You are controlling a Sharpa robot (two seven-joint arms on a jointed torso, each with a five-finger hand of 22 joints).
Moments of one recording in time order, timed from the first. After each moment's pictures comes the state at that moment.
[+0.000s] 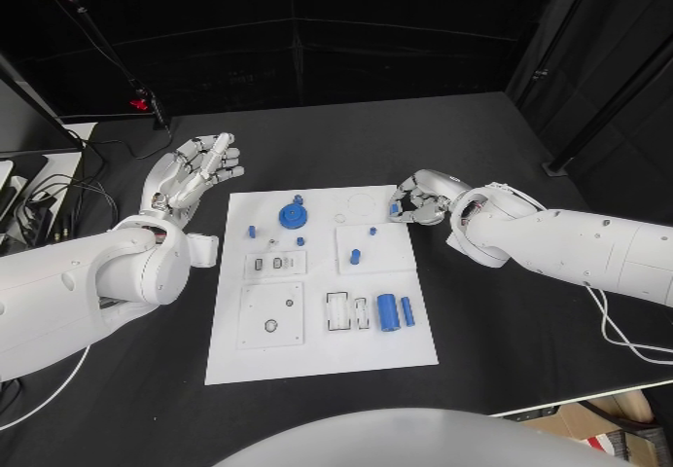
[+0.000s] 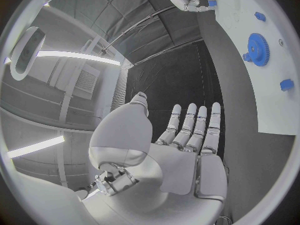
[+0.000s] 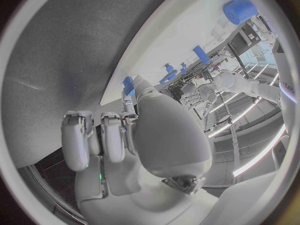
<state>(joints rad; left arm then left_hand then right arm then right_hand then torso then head) 1.29 -0.81 -0.24 1.45 -0.01 -0.46 0.68 1.11 0.06 -0.10 0.29 0.26 0.30 0.15 0.70 0.07 0.34 0.26 0.70 0.07 0.17 0.26 0.85 0.06 0.09 0.40 0.29 0.28 0.30 1.12 -0.84 -0.05 1.33 -1.28 -0.42 -0.06 1.46 -0.06 0.09 0.23 0.21 0.93 0.09 0.27 0.12 1.47 0.02 1.57 1.31 1.47 -0.03 1.57 1.31 0.01 1.47 0.08 1.57 1.31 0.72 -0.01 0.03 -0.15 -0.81</state>
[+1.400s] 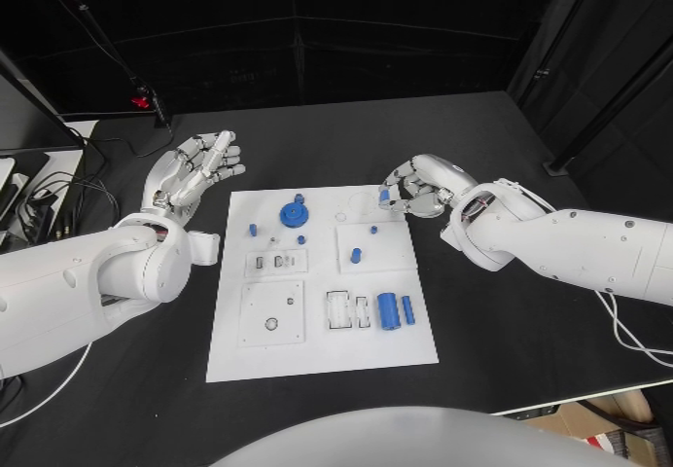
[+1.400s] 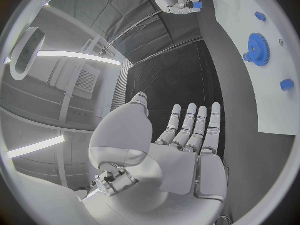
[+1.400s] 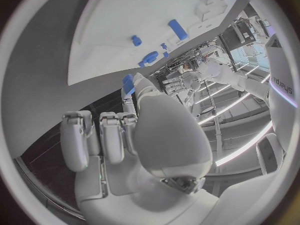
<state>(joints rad) 1.29 -0.81 -0.24 1.45 -0.01 -0.46 0.68 1.11 0.06 -0.10 0.29 0.26 0.30 0.15 0.70 0.07 0.34 0.26 0.70 0.07 0.17 0.26 0.85 0.06 0.09 0.39 0.29 0.28 0.30 1.15 -0.91 -0.05 1.50 -1.27 -0.57 0.01 1.49 -0.04 0.11 0.21 0.22 1.04 0.12 0.24 0.11 1.47 0.04 1.57 1.31 1.47 -0.01 1.57 1.31 0.01 1.47 0.09 1.57 1.31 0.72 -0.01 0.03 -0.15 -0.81</state>
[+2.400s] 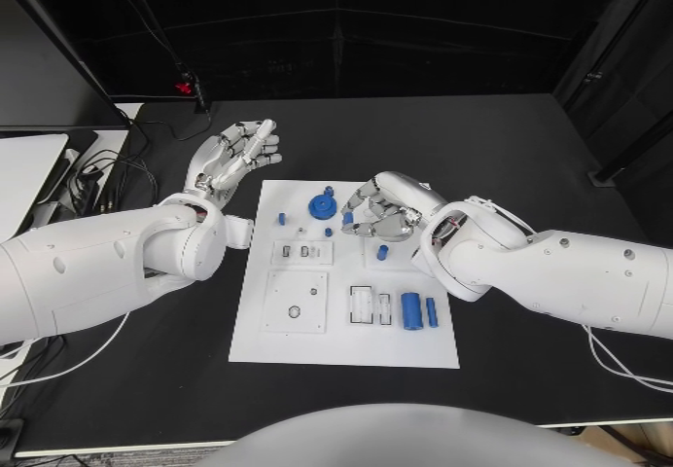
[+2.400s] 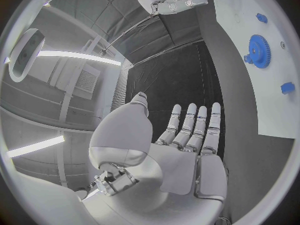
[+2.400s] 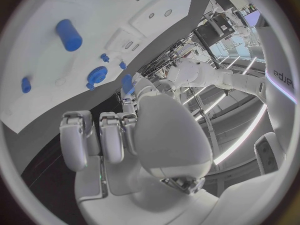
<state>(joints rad) 1.29 -0.80 -0.24 1.45 -0.01 -0.46 0.68 1.11 0.06 -0.10 0.29 0.26 0.30 0.15 0.70 0.07 0.34 0.26 0.70 0.07 0.17 0.26 0.85 0.06 0.09 0.39 0.29 0.28 0.30 1.15 -0.76 -0.05 1.68 -1.33 -0.52 -0.18 1.50 -0.04 0.12 0.20 0.23 1.06 0.13 0.23 0.11 1.47 0.04 1.57 1.31 1.47 -0.01 1.57 1.31 0.01 1.47 0.10 1.57 1.31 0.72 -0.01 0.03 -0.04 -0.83</state>
